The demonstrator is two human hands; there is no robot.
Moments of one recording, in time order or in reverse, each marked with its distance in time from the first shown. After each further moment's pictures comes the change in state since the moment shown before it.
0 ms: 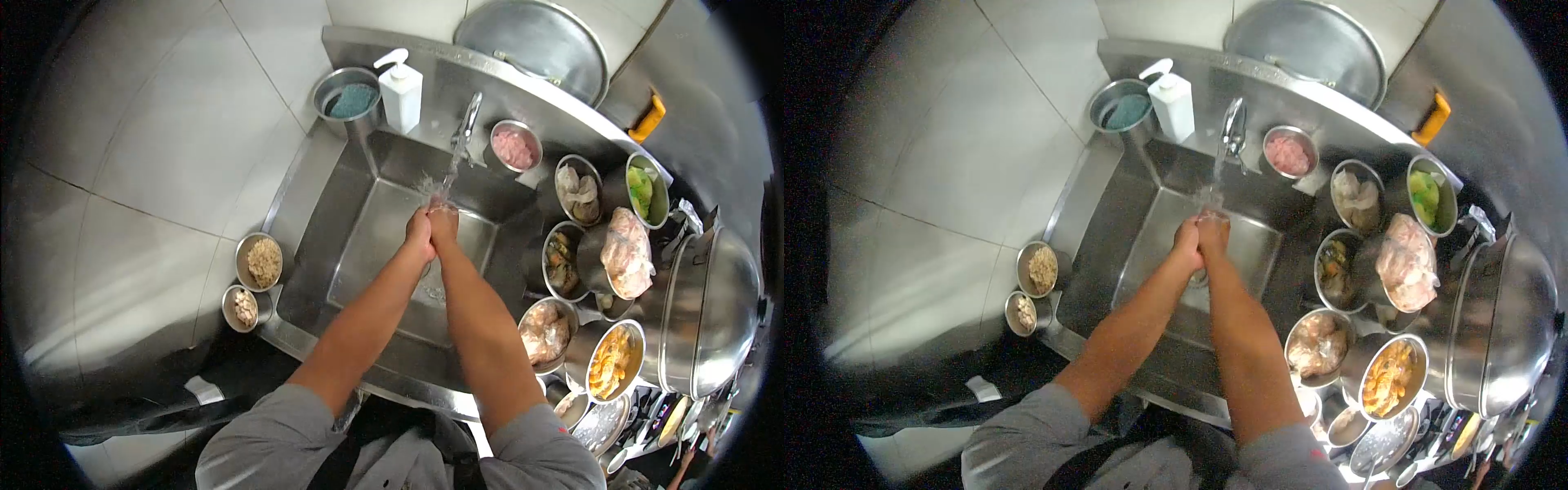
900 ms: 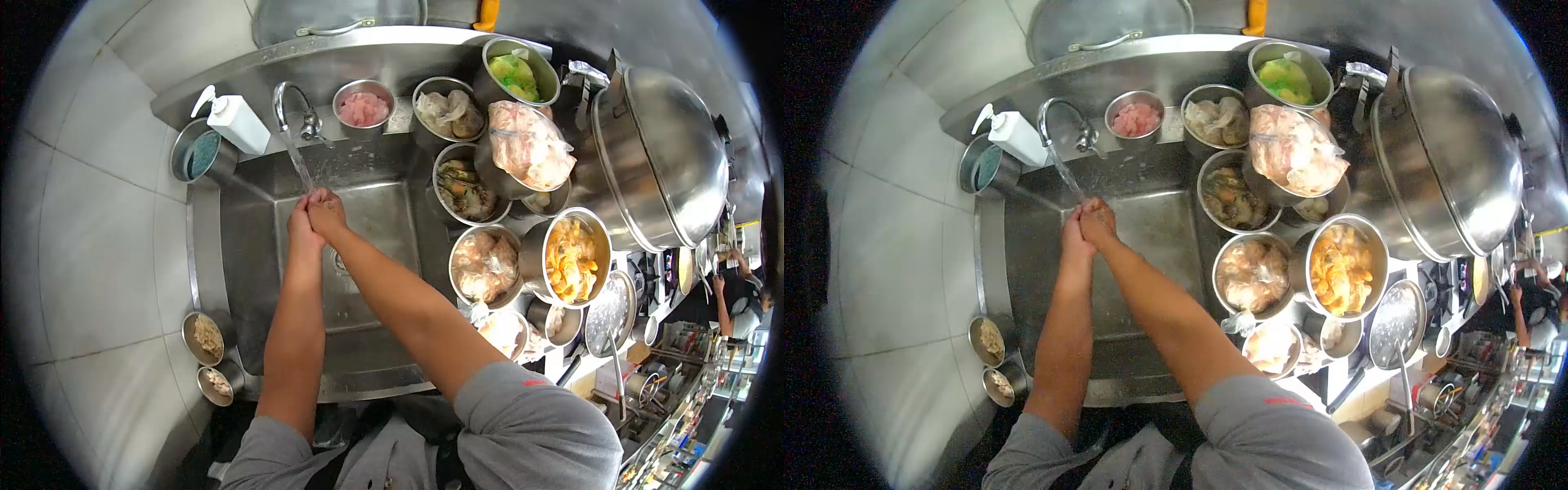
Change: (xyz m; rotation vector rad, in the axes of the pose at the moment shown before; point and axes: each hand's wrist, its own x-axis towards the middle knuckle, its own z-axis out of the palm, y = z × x) left_hand 0.052 0.023 -0.017 0.089 -0.136 0.022; right_hand -0.030 -0.044 -0.030 0.795 0.233 0.258
